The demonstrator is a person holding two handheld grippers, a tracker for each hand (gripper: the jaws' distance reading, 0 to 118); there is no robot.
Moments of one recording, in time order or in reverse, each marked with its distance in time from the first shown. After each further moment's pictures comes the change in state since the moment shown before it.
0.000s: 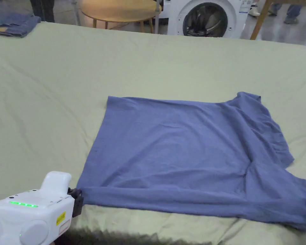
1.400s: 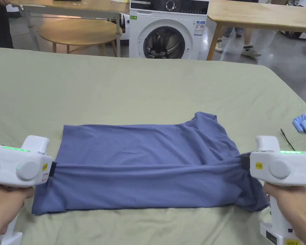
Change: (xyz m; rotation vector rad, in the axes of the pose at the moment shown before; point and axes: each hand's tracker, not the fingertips) left arm 0.015 0.173 -0.084 -0.037 0.142 -0.091; right arm -0.022 0.120 -0.200 -0.146 0.010 0.047
